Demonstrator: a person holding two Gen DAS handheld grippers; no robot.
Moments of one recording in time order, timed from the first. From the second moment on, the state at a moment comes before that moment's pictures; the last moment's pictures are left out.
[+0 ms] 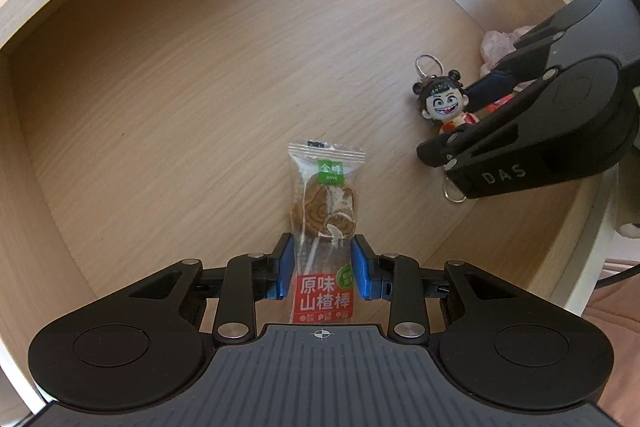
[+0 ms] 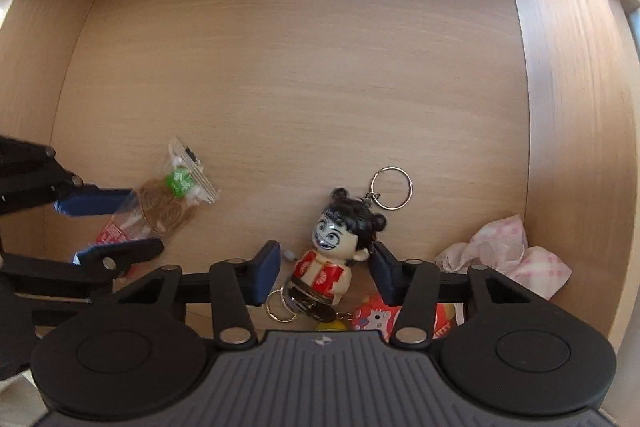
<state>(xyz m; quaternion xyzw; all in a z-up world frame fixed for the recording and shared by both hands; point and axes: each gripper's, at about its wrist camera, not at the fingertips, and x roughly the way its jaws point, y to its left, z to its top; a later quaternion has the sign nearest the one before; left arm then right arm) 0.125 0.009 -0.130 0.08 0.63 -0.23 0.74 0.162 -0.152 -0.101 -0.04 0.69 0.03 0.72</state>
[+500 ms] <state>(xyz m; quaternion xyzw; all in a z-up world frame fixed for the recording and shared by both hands) 0.126 0.020 -0.128 0.08 0.62 -0.22 0.75 0.154 -0.150 -0.088 0.00 0.67 0.03 0.74</state>
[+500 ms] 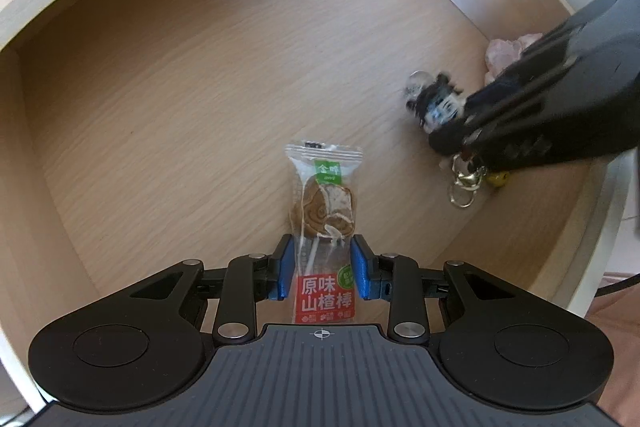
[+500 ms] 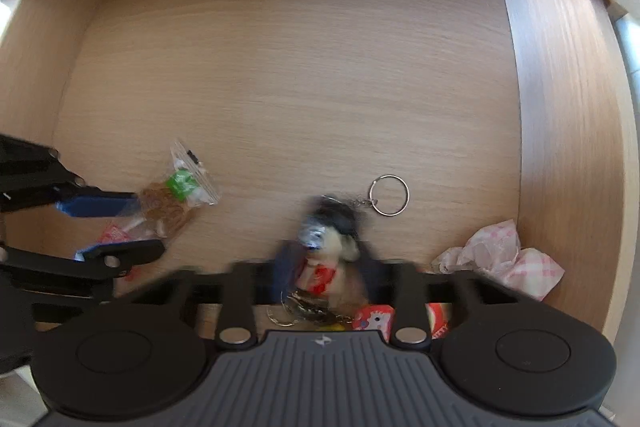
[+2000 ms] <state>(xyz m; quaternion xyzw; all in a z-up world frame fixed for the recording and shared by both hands) 0.245 0.176 -0.011 -0.06 0.44 -0.09 0.89 0.180 -0.193 0.105 0.06 0.43 0.04 0.90</state>
